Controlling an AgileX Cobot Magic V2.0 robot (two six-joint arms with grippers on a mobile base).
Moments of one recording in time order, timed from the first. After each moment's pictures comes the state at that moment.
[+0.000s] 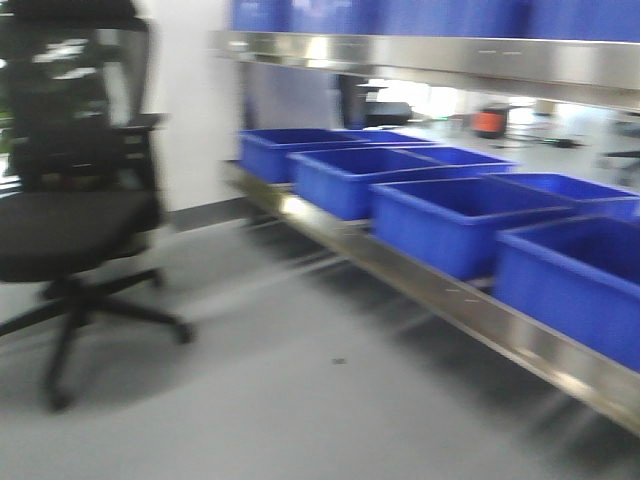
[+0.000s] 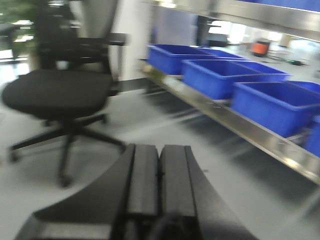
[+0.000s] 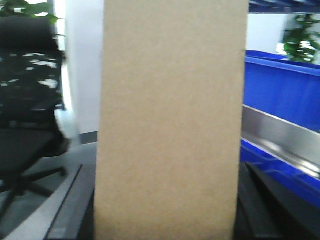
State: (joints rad) left arm -0.06 -0.01 0.03 -0.09 0.11 0.02; right arm 0.08 0.39 -0.58 -0.03 0.19 0.07
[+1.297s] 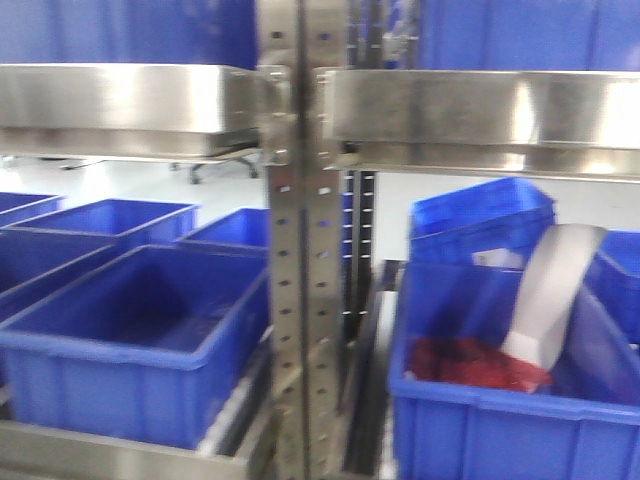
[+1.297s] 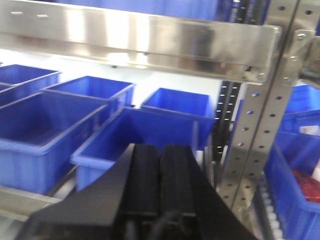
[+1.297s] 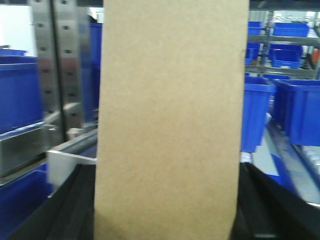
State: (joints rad) left arm -0.06 -0.01 0.03 -0.09 0.11 0.02; right arm 0.08 0.39 -0.58 -0.03 0.19 0.07
